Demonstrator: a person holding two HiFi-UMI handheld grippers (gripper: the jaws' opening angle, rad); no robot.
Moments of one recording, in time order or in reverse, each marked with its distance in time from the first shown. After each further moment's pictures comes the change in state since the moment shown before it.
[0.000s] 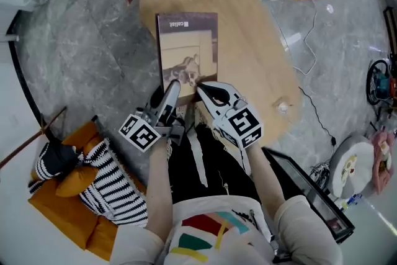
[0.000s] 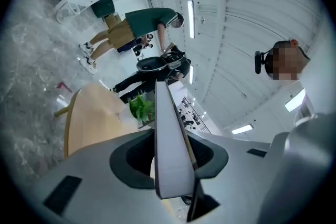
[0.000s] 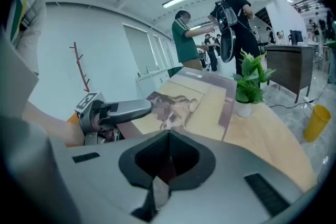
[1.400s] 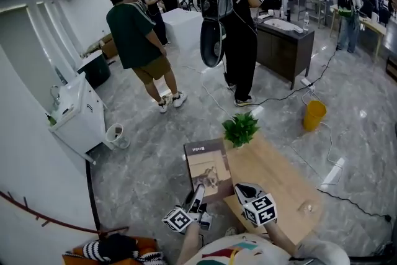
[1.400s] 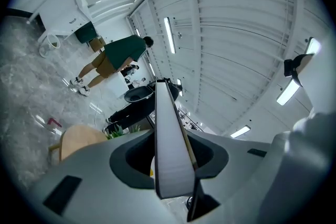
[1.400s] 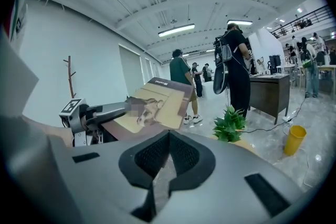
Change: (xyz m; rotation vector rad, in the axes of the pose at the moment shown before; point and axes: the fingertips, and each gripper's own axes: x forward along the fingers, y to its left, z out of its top) left arm -0.050 -0.185 0.116 0.216 -0.169 -0.064; right arm -0.135 0.058 0.152 -0.029 -0.287 -0.198
